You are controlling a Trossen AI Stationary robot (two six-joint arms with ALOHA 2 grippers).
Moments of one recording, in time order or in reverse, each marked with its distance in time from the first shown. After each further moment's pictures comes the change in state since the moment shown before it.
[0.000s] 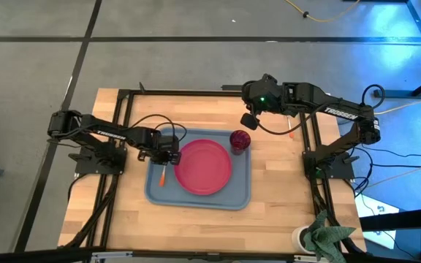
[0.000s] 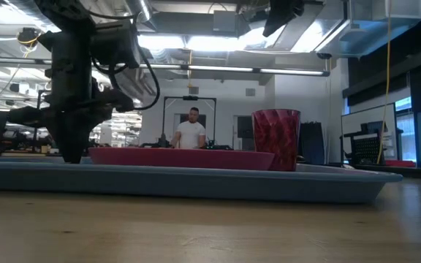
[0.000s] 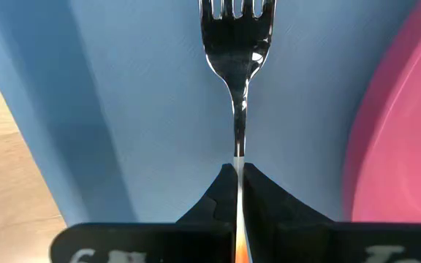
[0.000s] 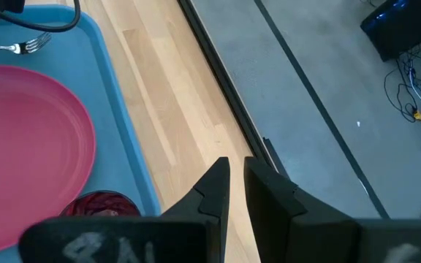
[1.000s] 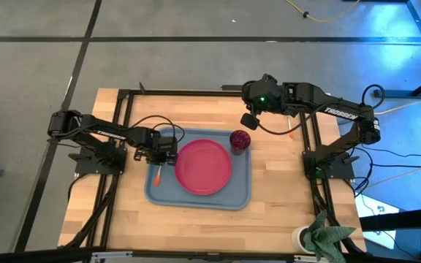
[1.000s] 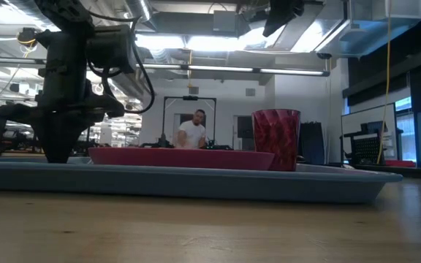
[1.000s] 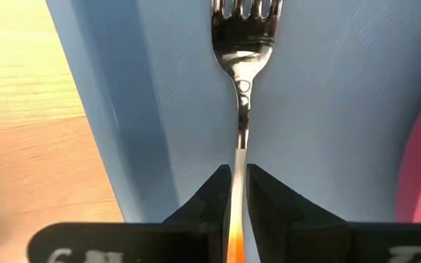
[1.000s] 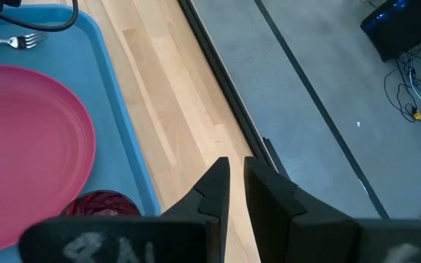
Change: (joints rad) left arm 0.001 0.000 0.000 -0.091 -0.002 0.003; right arm 0.000 0.000 0.000 0.000 0.000 -0.001
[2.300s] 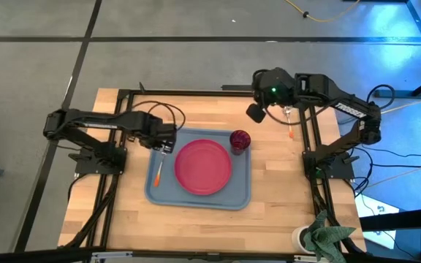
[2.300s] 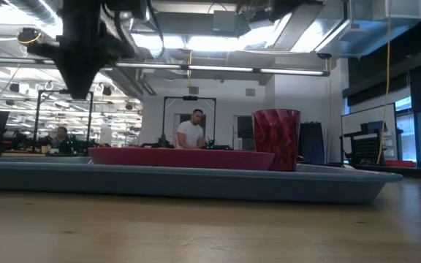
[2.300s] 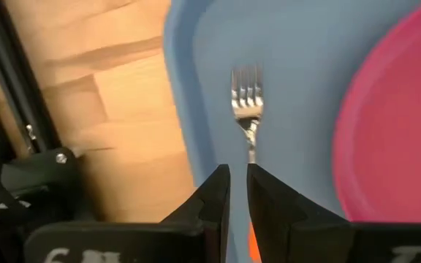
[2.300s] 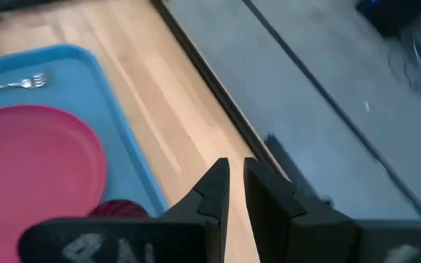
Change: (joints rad) left arm 0.010 -0.047 0.414 -0.572 -0.278 0.138; right arm -0.022 -0.006 0.150 -0.124 -0.016 0.116
